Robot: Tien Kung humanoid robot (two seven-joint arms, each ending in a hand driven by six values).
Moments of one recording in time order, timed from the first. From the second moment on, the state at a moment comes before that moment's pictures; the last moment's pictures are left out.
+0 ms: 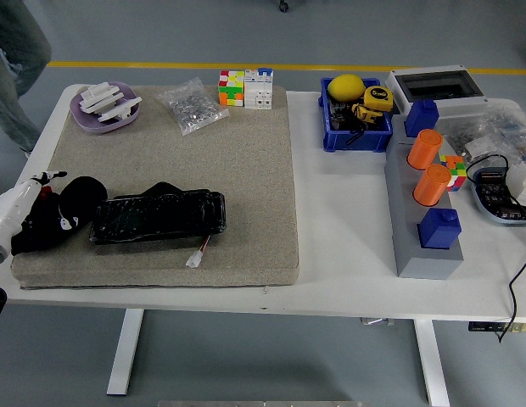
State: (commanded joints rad) left arm -0.23 0.31 -1.49 -0.87 2.09 0.14 -0.24; right arm -0.06 -0.14 1.90 0.18 -0.65 -0.16 0.03
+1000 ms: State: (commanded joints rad) left arm -0.08 0.29 -1.54 -1.19 2.27 0.24 -0.12; right arm -0.07 -0.14 1.89 0.18 -0.64 -0.17 0.03
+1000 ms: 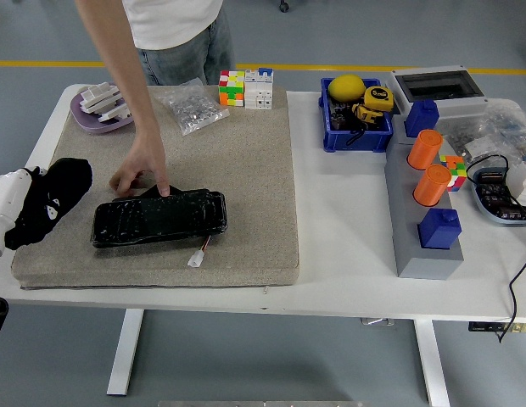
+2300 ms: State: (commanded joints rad) left arm -0.07 0.25 -1.30 -1.29 2.27 0.28 -0.11; right arm -0.07 -0.15 1.95 0.18 -0.70 -0.16 0.04
